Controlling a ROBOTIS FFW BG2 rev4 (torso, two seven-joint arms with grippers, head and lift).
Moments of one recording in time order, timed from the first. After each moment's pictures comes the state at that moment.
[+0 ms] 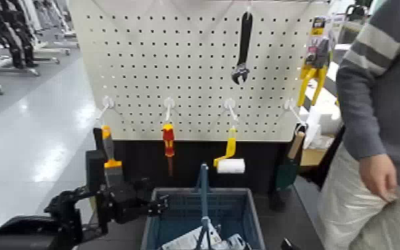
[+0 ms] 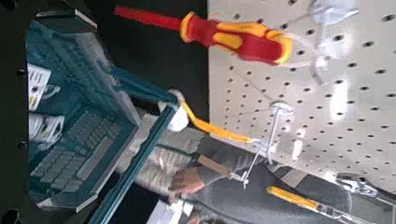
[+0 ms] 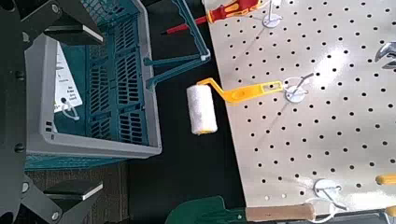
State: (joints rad) left arm -0.11 0.17 0.01 -1.68 0.22 0.55 -0.93; right arm 0.46 -0.16 0.20 -1.90 -0.28 -0.01 0.02
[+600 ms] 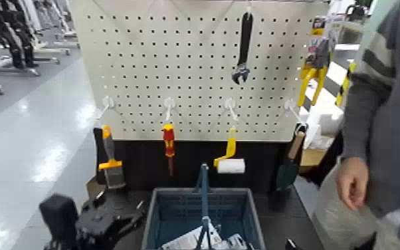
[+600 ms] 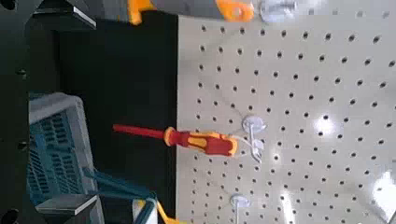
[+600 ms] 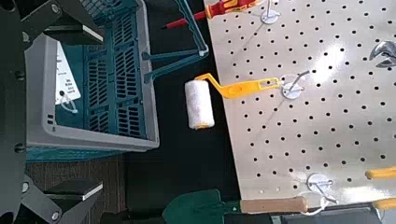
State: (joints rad) left arm 0.25 0.09 0.04 -1.87 0.21 0.15 -0.34; right arm 0.48 -0.16 0.20 -1.90 -0.26 -0.04 0.00
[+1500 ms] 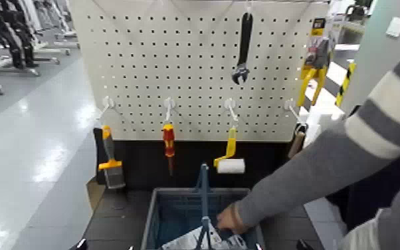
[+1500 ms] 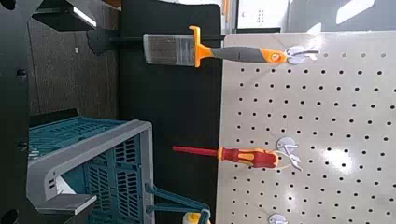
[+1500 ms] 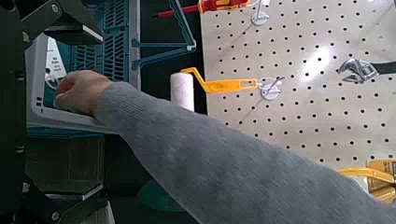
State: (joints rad) left arm 0.50 0.00 0.06 -1.92 0.07 -0.01 -0.26; right arm 0.53 -0.15 0.19 -1.94 -0.13 -0.10 -0.06
